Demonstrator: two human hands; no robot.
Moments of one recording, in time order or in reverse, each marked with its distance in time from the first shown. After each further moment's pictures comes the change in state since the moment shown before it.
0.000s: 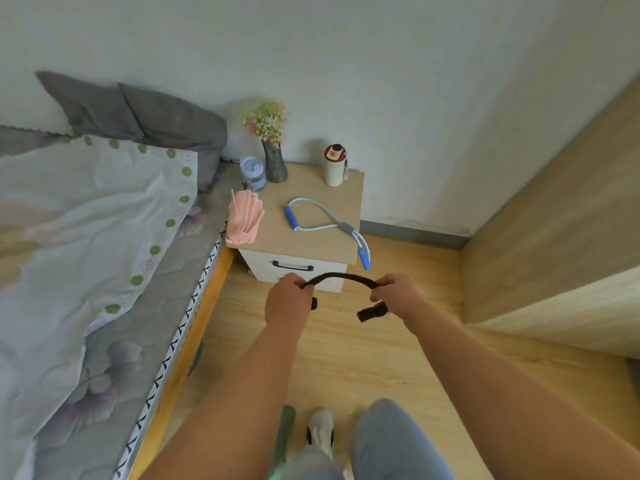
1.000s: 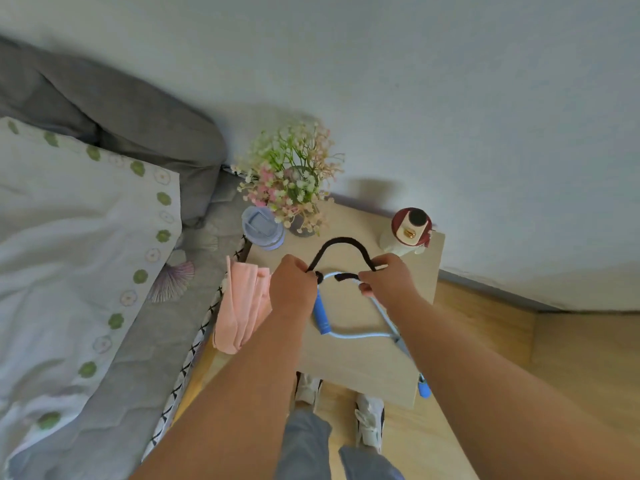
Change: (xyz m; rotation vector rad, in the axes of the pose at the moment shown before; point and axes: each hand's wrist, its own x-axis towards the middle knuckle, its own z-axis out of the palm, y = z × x) left_hand 0.462 0.084 -0.004 -0.078 -0.020 -0.312; right_hand 0.402 -0.266 0.097 0.076 -0.047 0.081
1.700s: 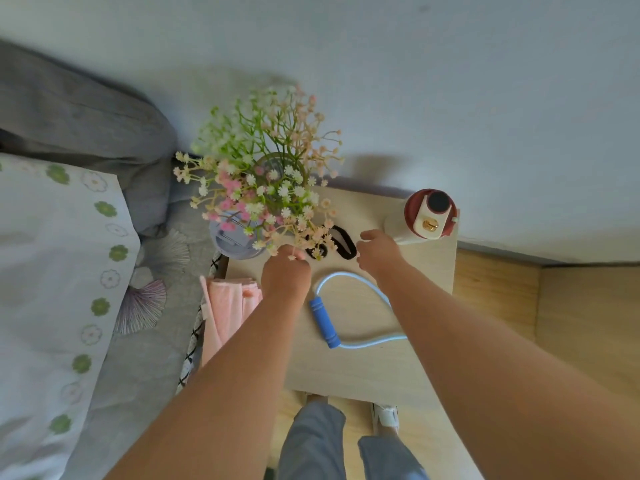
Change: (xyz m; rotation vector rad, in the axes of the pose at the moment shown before) left_hand 0.090 0.006 0.025 0.194 -0.134 -0.025; right_hand 0.118 0.000 0.049 -0.034 -0.004 0.139
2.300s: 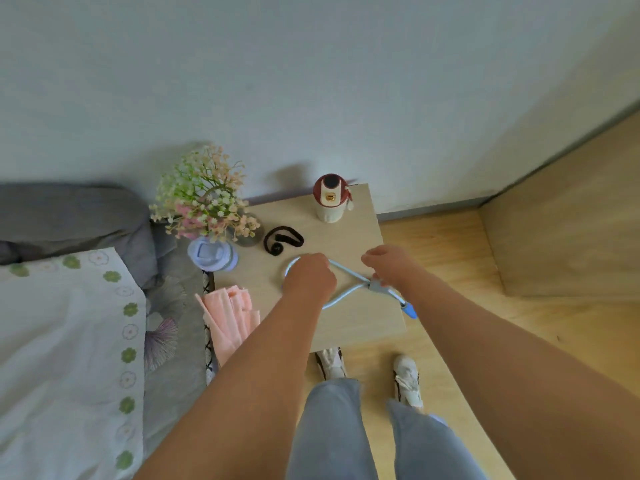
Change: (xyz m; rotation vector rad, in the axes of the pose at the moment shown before) left_hand -0.166 0.032 0.018 0.564 -0.201 0.511; right_hand -0.176 0.094 -0.113 0.142 0.089 -0.014
